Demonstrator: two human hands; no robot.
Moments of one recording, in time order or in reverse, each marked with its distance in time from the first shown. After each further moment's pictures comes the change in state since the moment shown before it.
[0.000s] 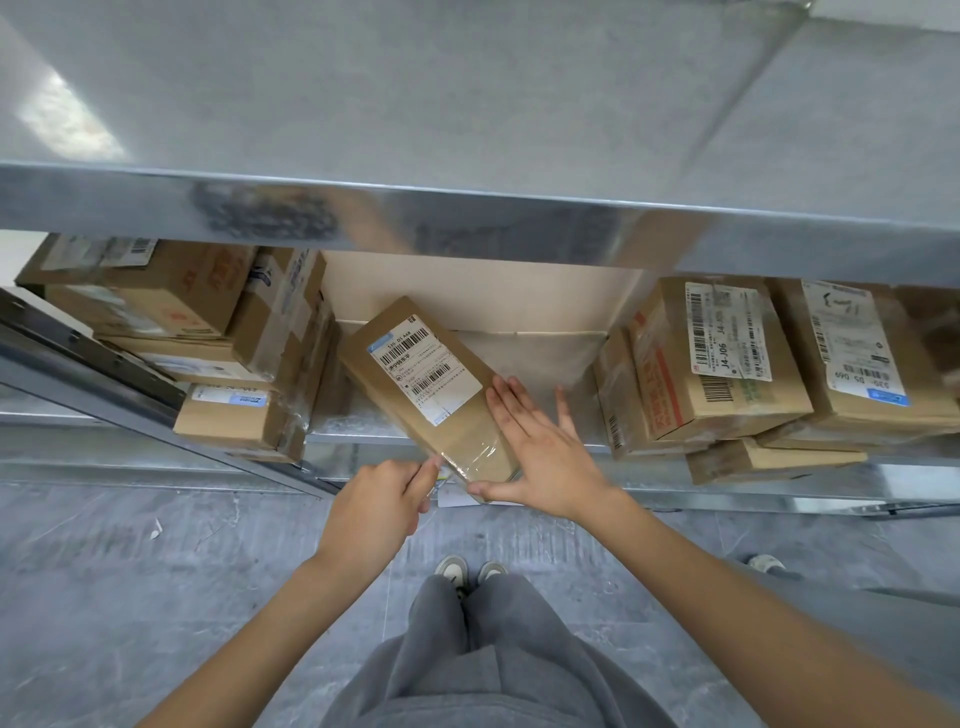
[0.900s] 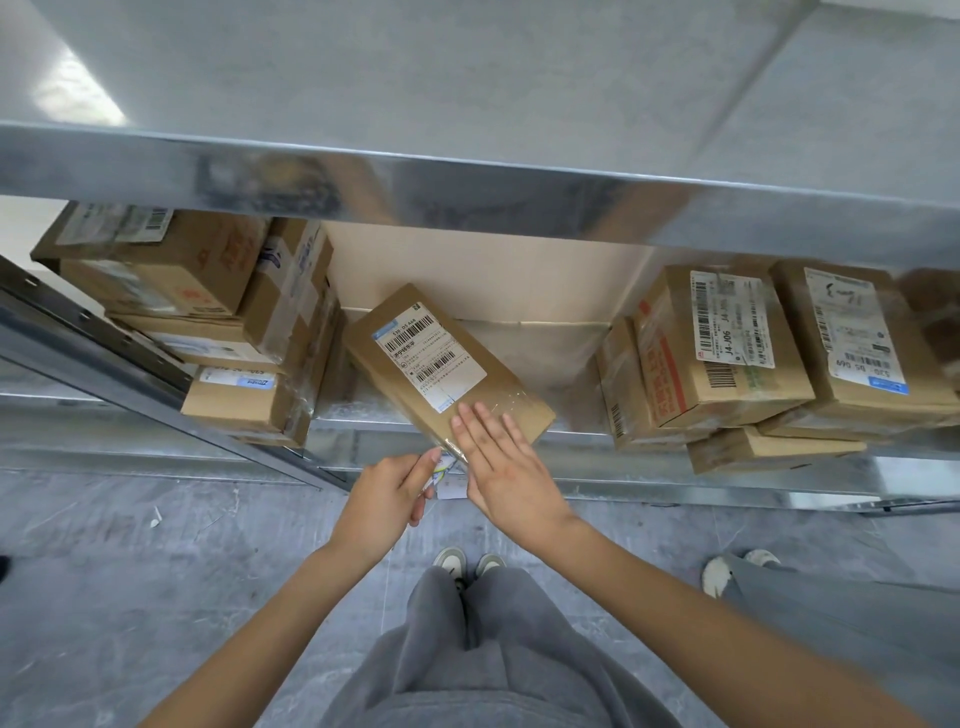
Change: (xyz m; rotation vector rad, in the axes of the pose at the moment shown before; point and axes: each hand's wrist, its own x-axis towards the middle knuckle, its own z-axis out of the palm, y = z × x) left_hand 0.002 -0.028 0.024 -0.268 -0.057 -0.017; right_hand -0.011 -0.049 0.045 -0.134 0.302 -0.093
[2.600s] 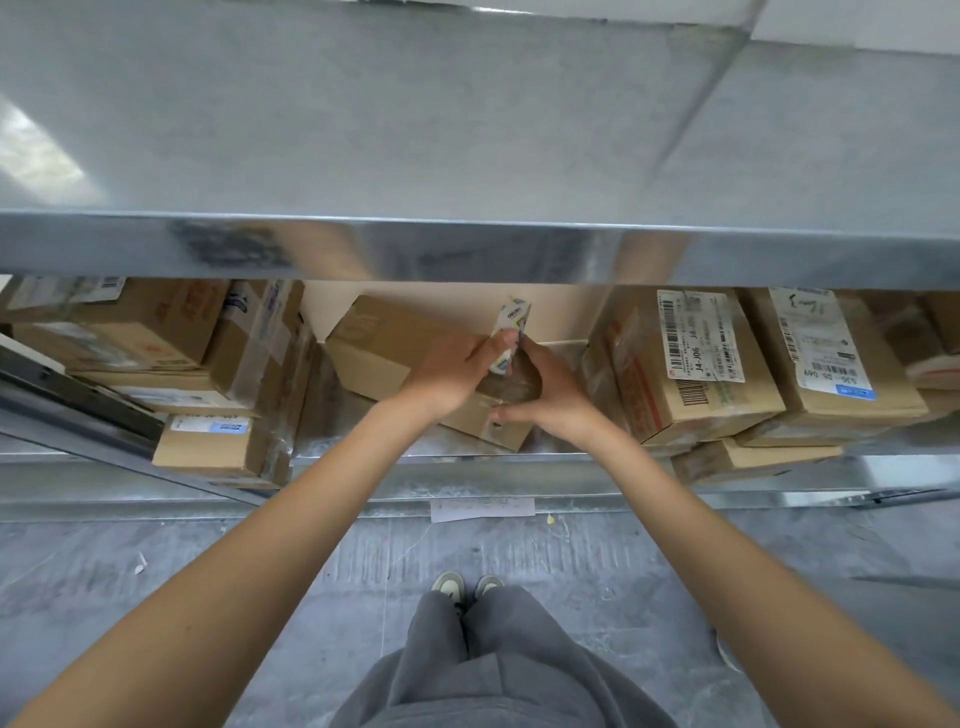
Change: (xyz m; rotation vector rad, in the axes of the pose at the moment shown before) left_hand 0.115 0.130 -0.005 0.085 -0.141 0.263; right_hand 0.070 0.106 -0.059 0.841 -0.132 0.565
